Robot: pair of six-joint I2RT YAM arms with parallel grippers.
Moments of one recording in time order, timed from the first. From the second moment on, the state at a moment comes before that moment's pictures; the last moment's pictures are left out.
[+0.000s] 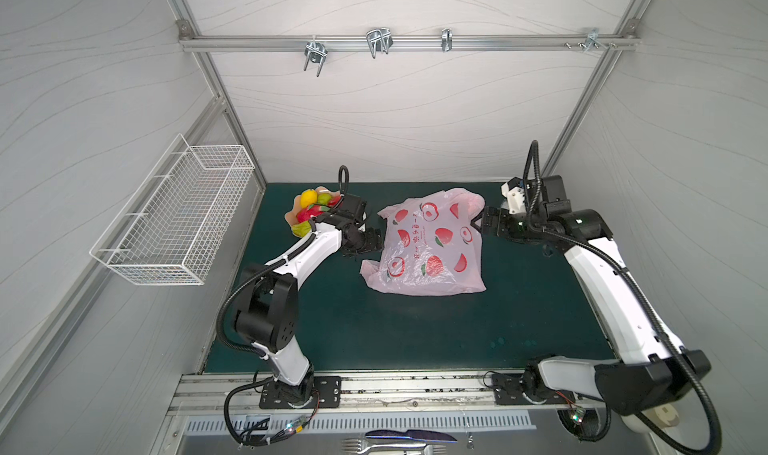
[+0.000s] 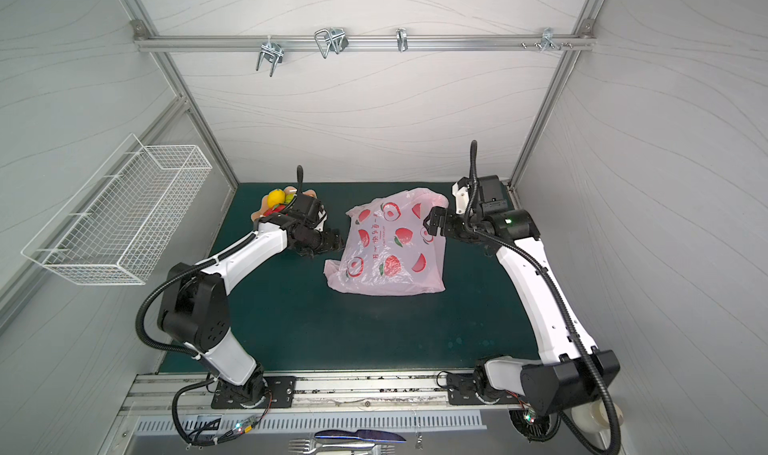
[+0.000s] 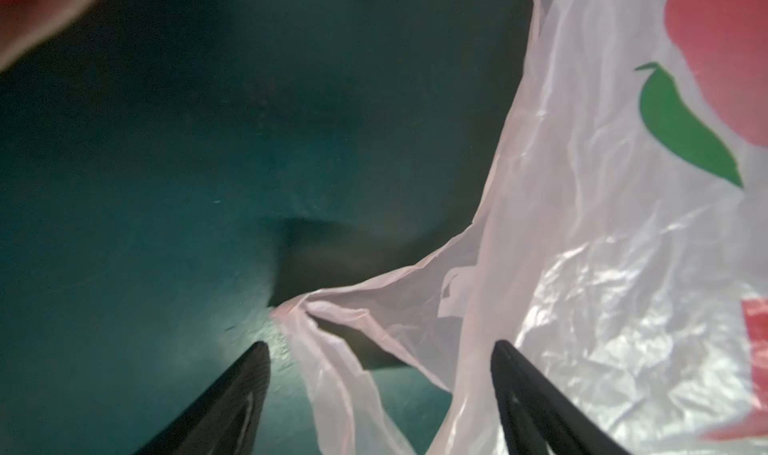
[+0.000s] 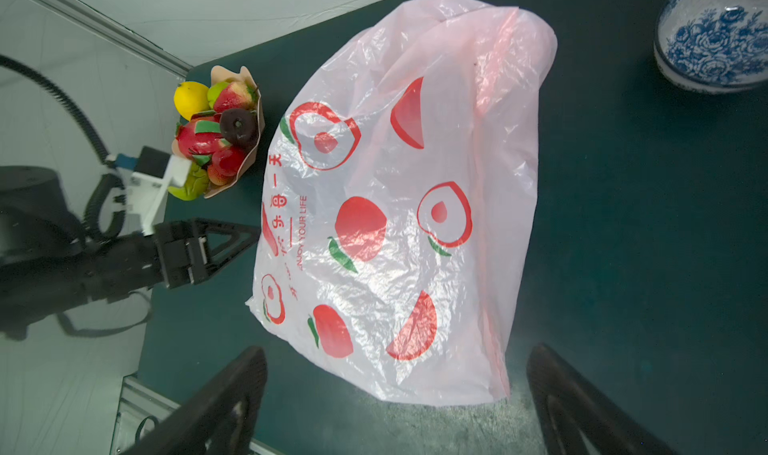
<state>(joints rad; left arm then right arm) -0.35 1.71 1.29 -0.70 0.22 -0.50 0.29 1.24 1.42 -1.01 -0.28 0.36</state>
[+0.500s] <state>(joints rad) -0.49 1.83 1.36 -0.45 0.35 -0.60 0.27 1.09 1.23 -1.04 -0.31 0.41</state>
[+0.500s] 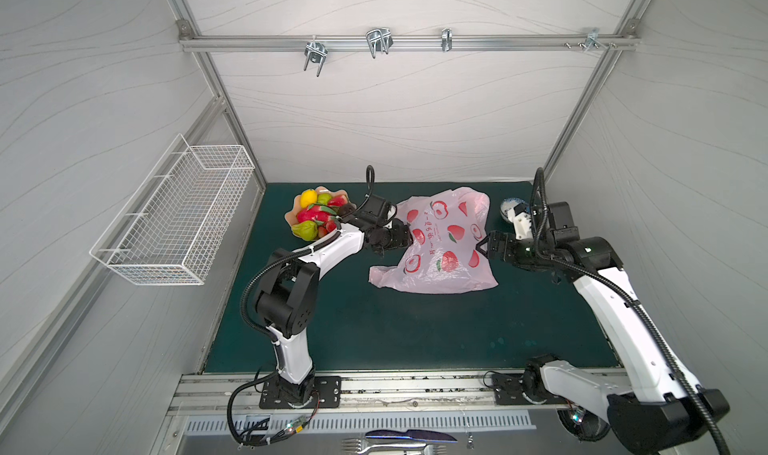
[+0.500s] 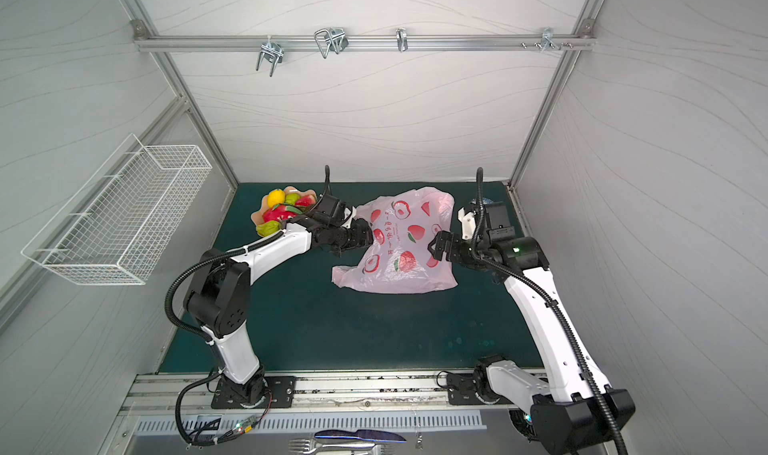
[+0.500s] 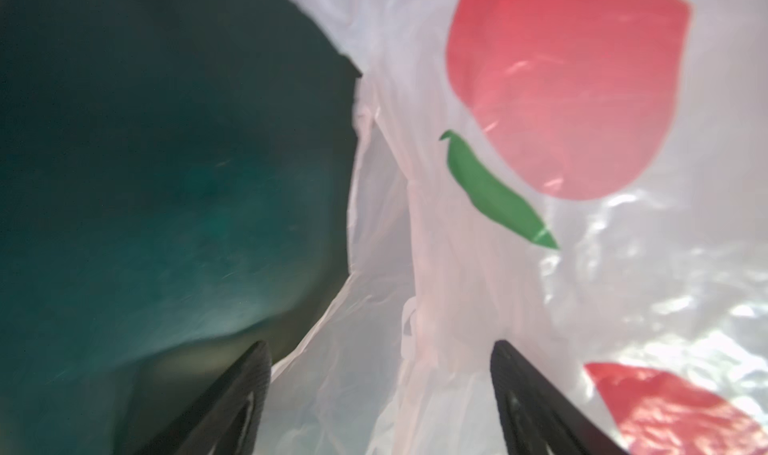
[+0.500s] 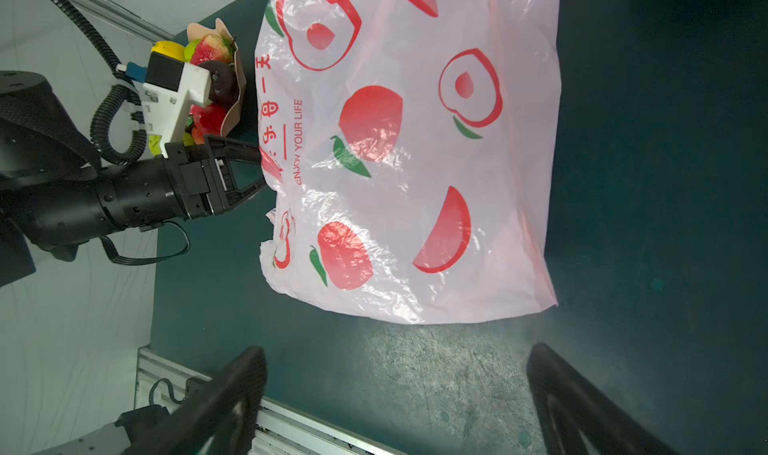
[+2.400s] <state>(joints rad) -0.39 0.76 1.16 -1.11 -0.04 -0.65 0.99 2.20 1.85 -1.38 0.96 0.59</state>
